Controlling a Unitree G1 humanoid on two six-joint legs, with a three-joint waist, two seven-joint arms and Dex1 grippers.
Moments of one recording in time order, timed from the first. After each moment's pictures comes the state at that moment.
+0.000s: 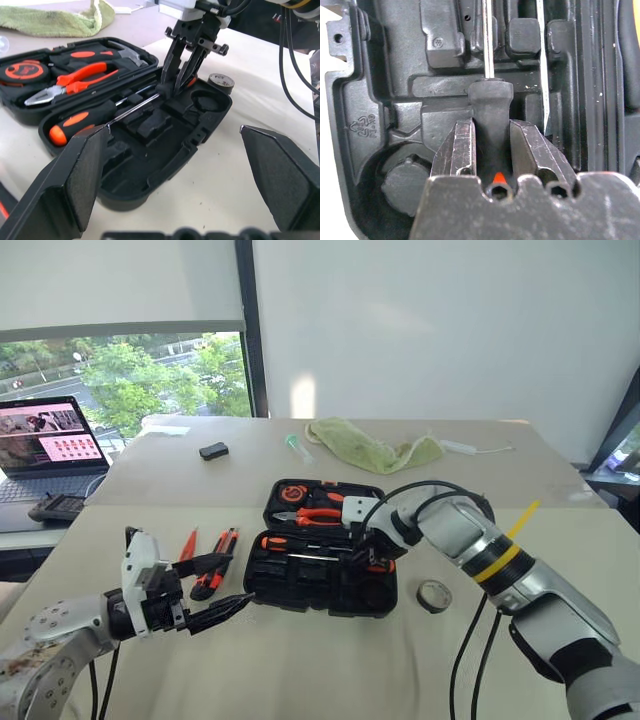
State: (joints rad) left arm 0.09 0.77 0.36 -0.51 -0.78 0.56 -0.94; right arm -1.04 -0.57 0.65 0.23 -0.03 0.77 1.27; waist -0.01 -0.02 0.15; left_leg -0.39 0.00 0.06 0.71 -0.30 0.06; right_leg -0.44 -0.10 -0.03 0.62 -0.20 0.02
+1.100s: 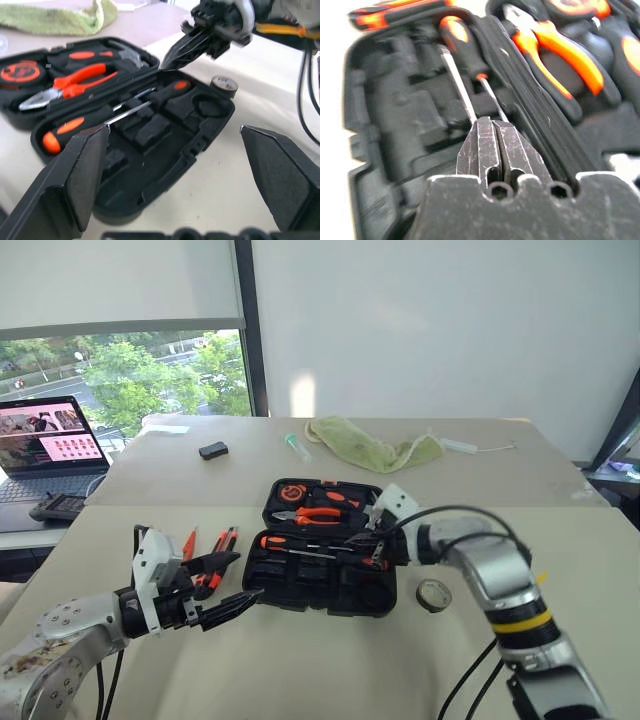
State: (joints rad) left arm 0.10 0.77 0.34 -0.55 -0.80 0.60 -0.86; right arm -0.58 -0.39 0.14 -0.13 0.13 0.83 0.83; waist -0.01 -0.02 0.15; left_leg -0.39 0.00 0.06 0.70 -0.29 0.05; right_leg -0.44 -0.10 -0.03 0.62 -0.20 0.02
